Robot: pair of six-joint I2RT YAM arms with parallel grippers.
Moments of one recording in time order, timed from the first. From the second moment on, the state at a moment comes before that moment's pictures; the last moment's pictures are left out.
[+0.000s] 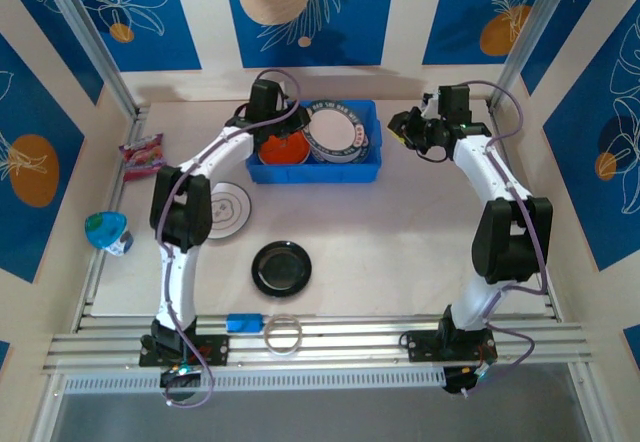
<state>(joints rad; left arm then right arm) -0.39 2.20 1.87 -0.24 0.33 -0.73 0.04 1.72 1.44 -0.45 -0.56 0.73</state>
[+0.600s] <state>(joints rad) -0.44 2.39 2.05 -0.34 0.27 -0.71 0.05 1.71 1.42 -0.48 -0.55 0.71</state>
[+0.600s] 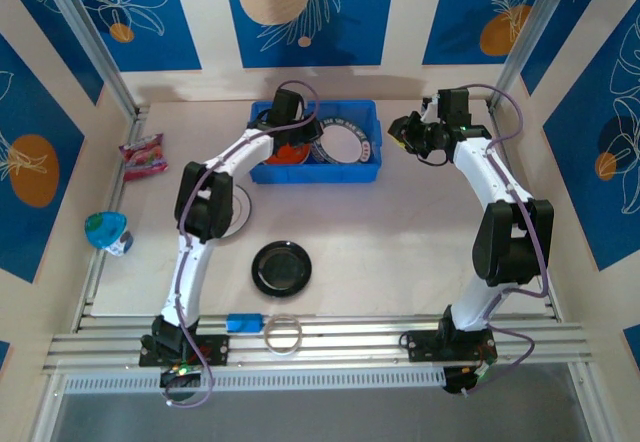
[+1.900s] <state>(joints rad) -0.45 2.58 2.39 -0.56 0.21 -0.62 0.16 1.79 1.51 -0.53 -0.51 0.69</state>
